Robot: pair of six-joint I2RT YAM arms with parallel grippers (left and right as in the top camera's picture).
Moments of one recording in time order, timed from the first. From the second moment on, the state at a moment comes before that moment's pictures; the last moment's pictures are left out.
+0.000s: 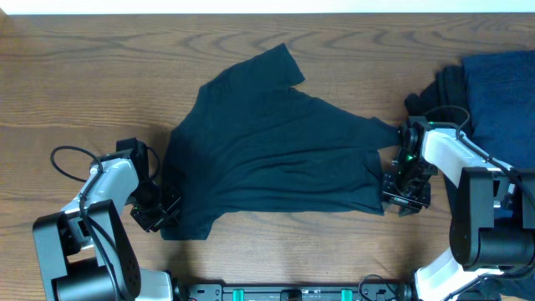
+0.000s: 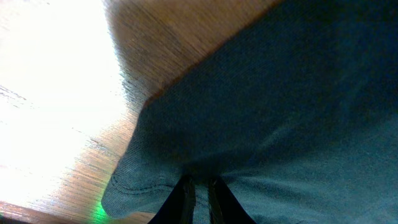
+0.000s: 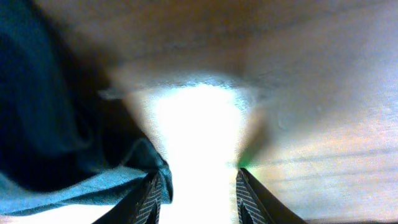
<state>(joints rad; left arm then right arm) 0.24 1.63 0.75 -0.94 0.17 -0.54 -0.02 1.81 0.96 -1.10 -0.08 0.31</state>
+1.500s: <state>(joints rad) 0.01 1.59 0.69 -0.99 0.29 -0.44 0.05 1.81 1.16 -0.69 -0.24 0.12</state>
